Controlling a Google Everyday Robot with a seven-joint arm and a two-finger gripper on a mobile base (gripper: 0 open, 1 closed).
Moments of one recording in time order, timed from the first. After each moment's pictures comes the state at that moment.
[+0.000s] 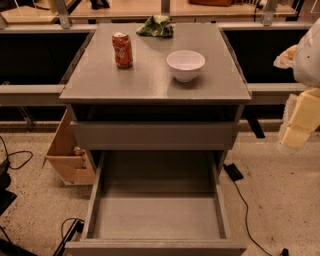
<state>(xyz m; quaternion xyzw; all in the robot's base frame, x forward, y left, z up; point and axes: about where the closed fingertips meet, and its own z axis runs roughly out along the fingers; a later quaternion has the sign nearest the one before) 0.438 -0.217 0.976 -0.60 0.78 -0.03 0.16</state>
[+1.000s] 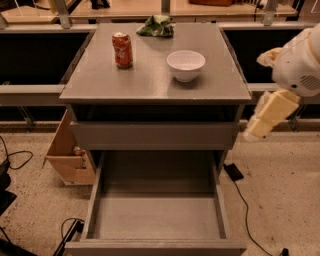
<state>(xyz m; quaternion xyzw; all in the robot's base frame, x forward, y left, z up) 0.486 -0.193 0.956 -0.58 0.77 0.01 0.27</state>
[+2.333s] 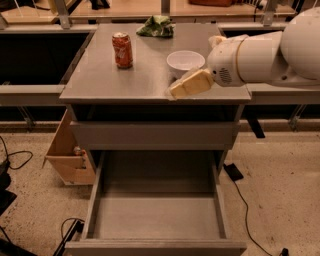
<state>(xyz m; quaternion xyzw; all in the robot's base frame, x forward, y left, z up) 0.595 -0.068 0.970 -0.44 0.72 0.13 0.52</state>
